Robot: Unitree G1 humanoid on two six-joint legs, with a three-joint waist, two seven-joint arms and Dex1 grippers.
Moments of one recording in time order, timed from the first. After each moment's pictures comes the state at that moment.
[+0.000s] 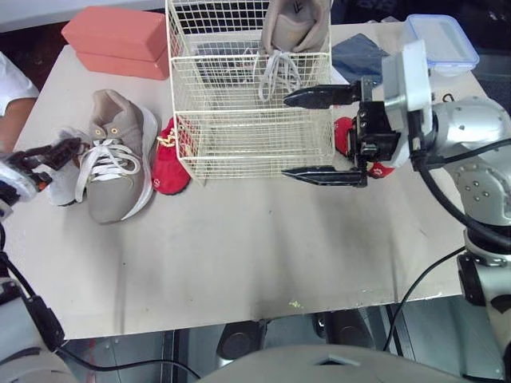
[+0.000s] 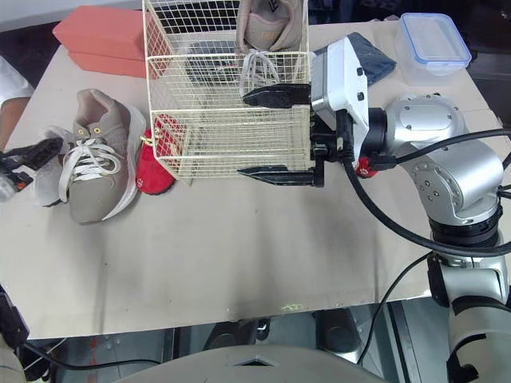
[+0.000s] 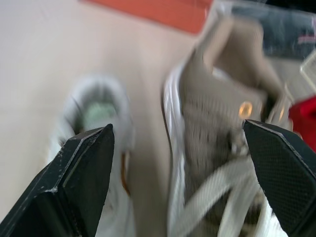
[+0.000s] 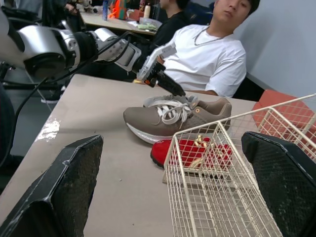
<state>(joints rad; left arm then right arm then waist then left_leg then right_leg) -0.50 1.02 0.49 0.80 -0.49 0.51 -0.86 -0.78 -0.57 0.11 -0.43 0.64 0.62 1.02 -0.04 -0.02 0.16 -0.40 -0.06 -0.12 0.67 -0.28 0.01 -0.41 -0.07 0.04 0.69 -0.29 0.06</state>
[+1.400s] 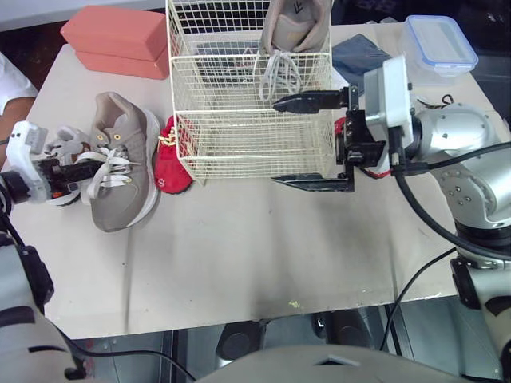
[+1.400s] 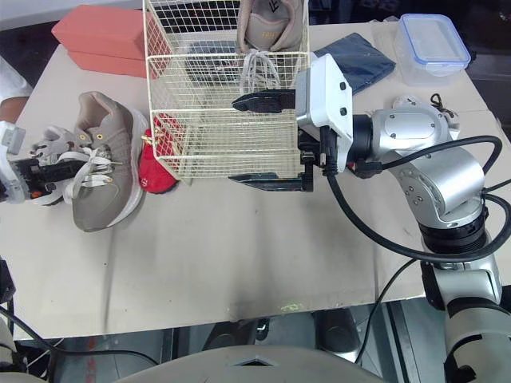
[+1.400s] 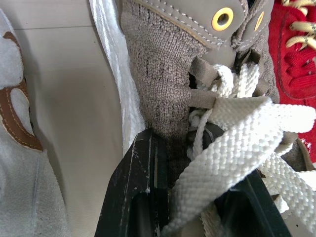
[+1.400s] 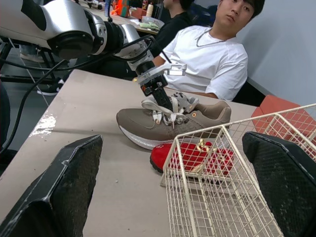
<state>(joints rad) -0.83 1.10 0.23 1.22 -0.18 0.46 -1.28 -0.77 -0.53 0.14 -0.43 0.60 0.56 1.00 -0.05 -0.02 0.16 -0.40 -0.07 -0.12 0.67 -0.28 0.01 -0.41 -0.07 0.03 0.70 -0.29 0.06</state>
